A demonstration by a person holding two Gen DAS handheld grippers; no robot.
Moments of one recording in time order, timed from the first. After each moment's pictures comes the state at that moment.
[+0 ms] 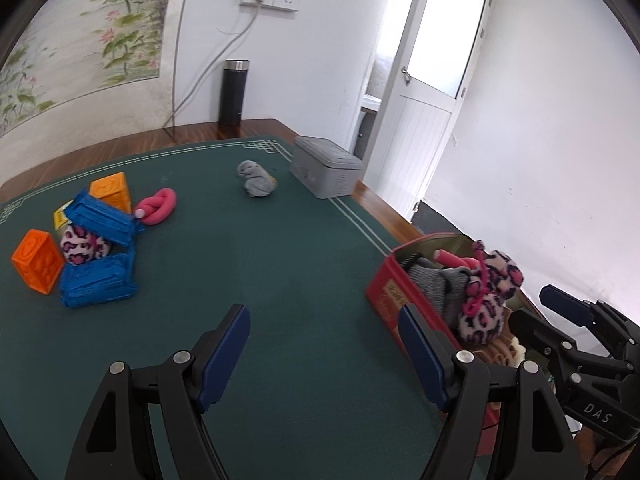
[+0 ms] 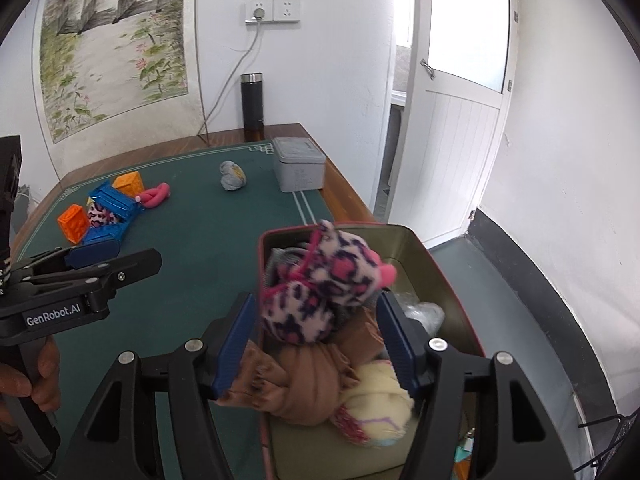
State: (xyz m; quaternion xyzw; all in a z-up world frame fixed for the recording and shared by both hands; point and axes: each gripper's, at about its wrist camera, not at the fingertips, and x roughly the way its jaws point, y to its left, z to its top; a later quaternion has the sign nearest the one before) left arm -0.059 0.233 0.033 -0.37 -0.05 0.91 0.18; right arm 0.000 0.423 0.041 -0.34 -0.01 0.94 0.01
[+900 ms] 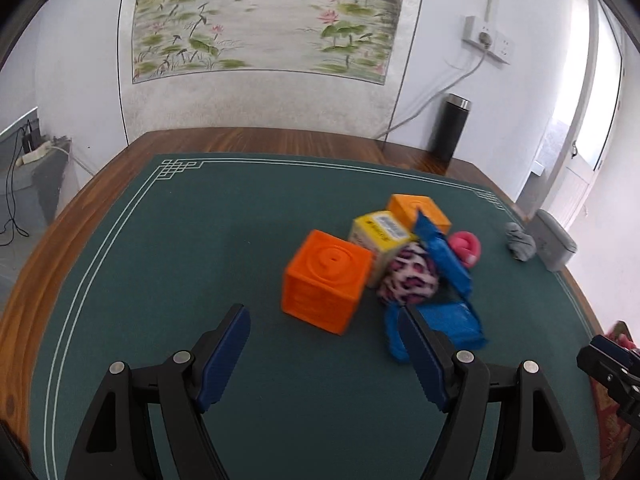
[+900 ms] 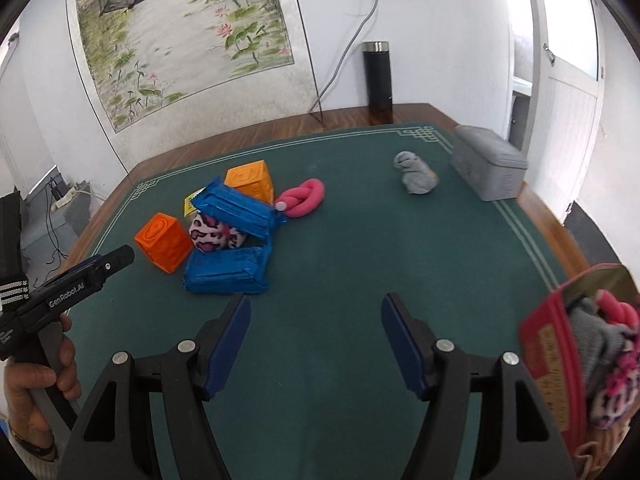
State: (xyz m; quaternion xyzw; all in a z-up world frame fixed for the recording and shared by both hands) left arm -0.121 -0.038 -0.005 -0.36 -0.10 0.93 -0.03; right arm -0.113 0.234 0.004 -0.39 0.04 0.91 -0.12
